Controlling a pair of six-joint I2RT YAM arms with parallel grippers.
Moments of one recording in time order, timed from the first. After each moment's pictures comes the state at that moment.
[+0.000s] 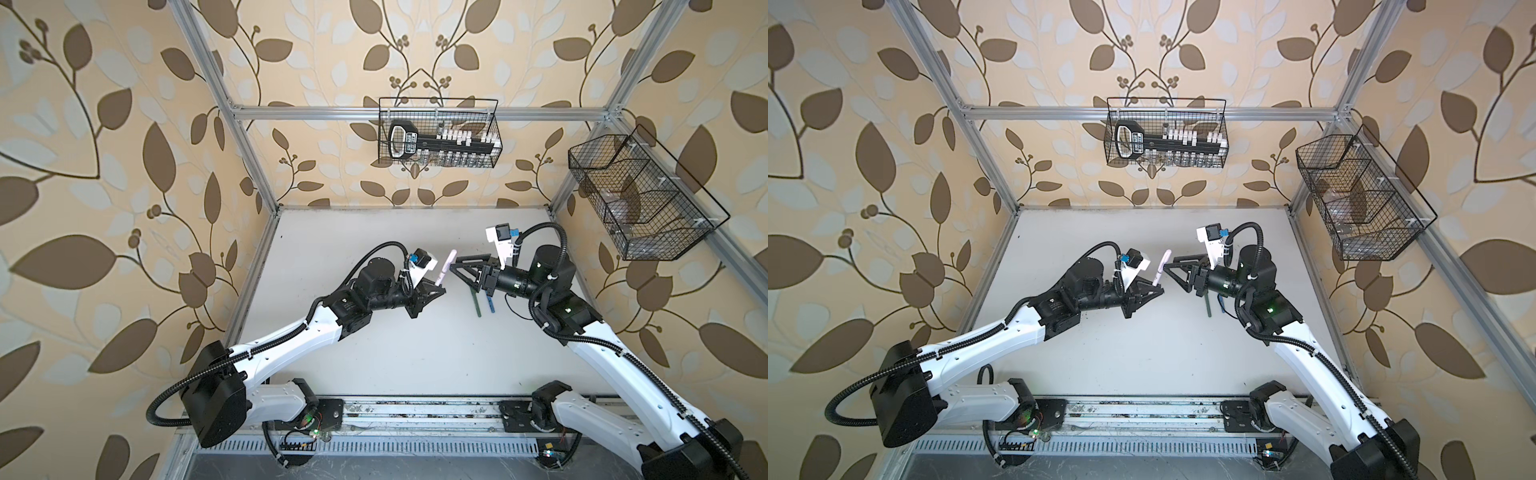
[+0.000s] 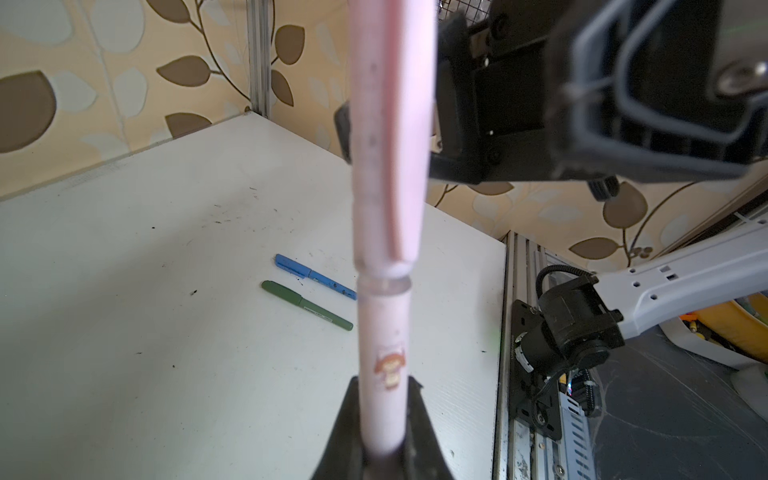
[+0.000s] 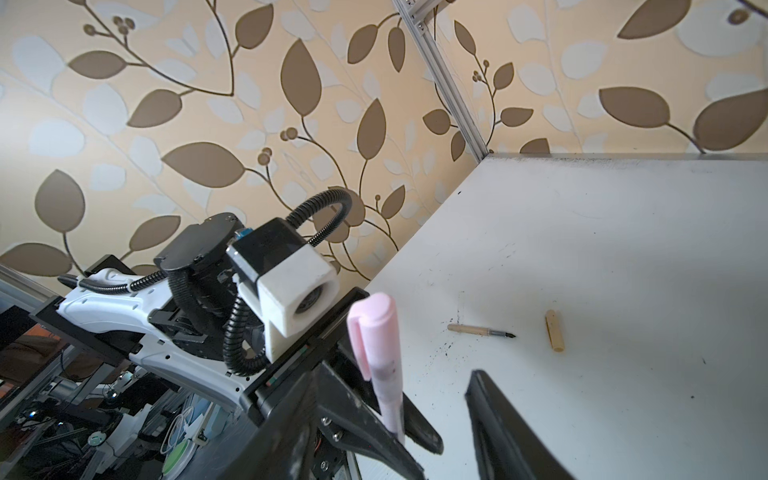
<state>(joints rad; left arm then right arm) -0.79 1.24 0.87 0.08 0.44 -0.15 0.38 0.99 0.85 0.01 -0.69 0.52</state>
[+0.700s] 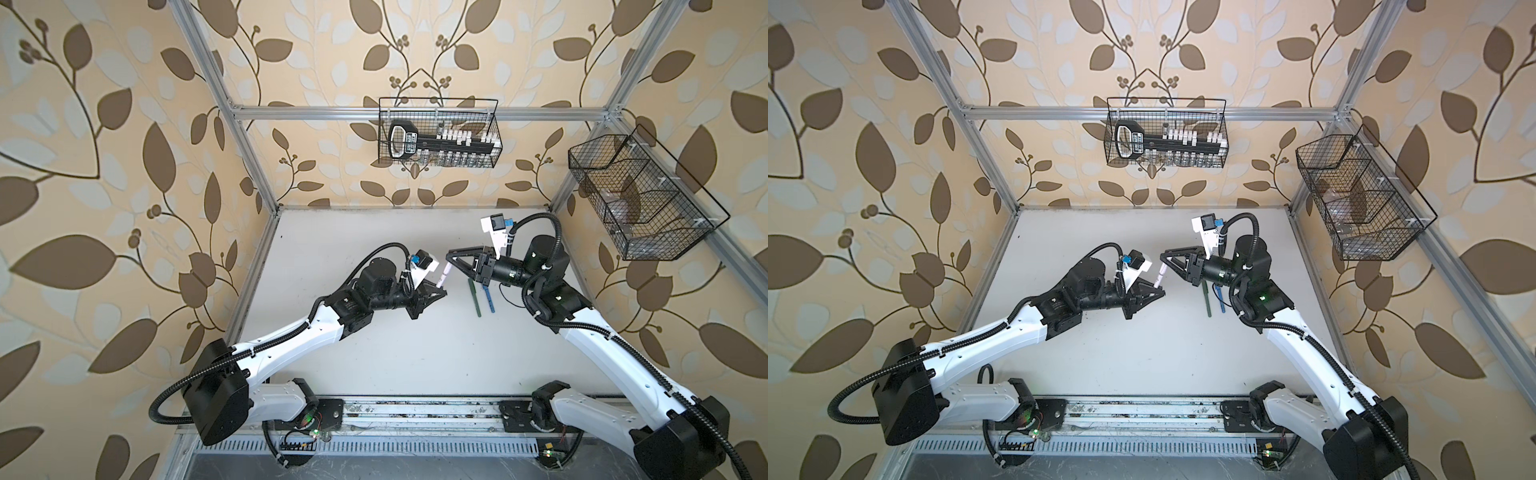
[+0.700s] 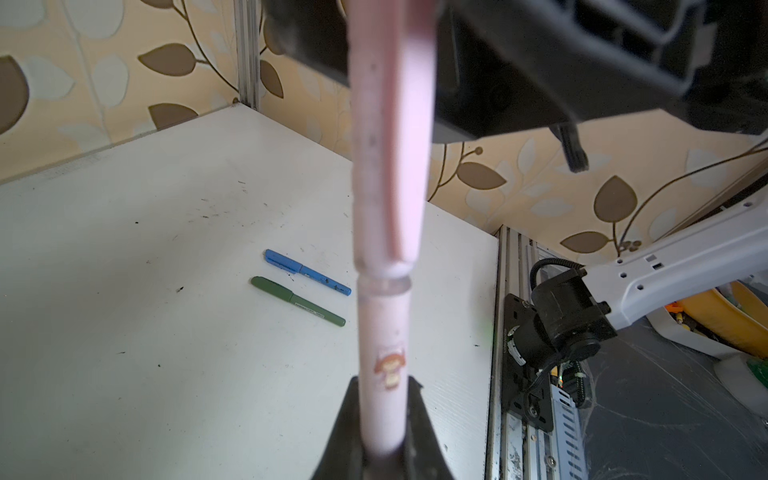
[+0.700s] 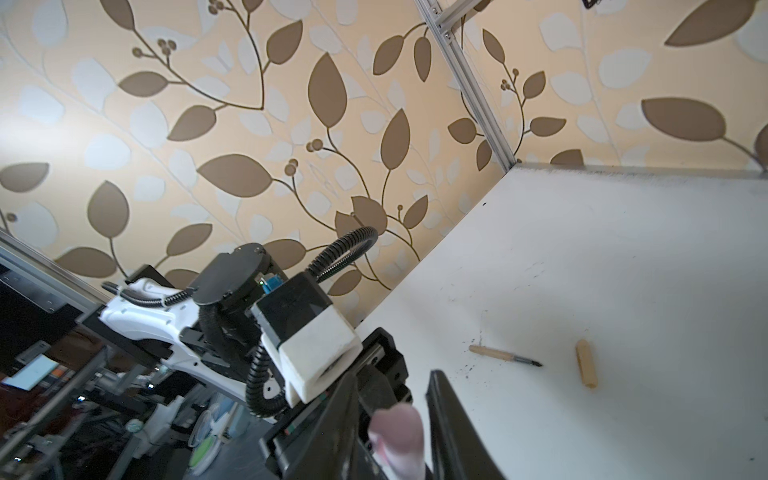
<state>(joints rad) -0.79 1.26 0.87 0.08 0.47 -0.16 0.37 1.08 0.89 0.12 -0.76 0.58</state>
